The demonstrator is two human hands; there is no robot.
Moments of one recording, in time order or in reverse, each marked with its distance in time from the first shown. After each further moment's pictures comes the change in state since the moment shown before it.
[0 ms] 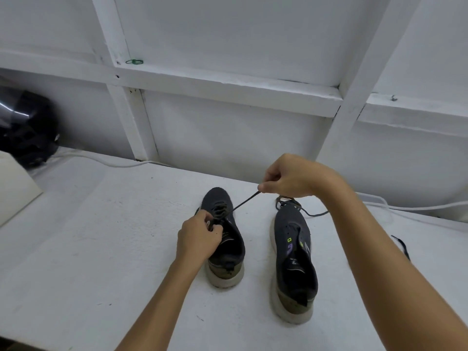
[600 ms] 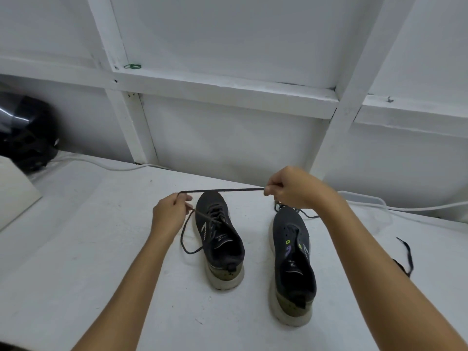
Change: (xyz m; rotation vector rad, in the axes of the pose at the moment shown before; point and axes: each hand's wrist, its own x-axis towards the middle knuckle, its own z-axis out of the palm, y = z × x) left_hand 0.049 -0.008 -0.042 -0.427 0.116 -0.152; right_hand 0.011 0.030 0.025 0.058 0.052 0.071
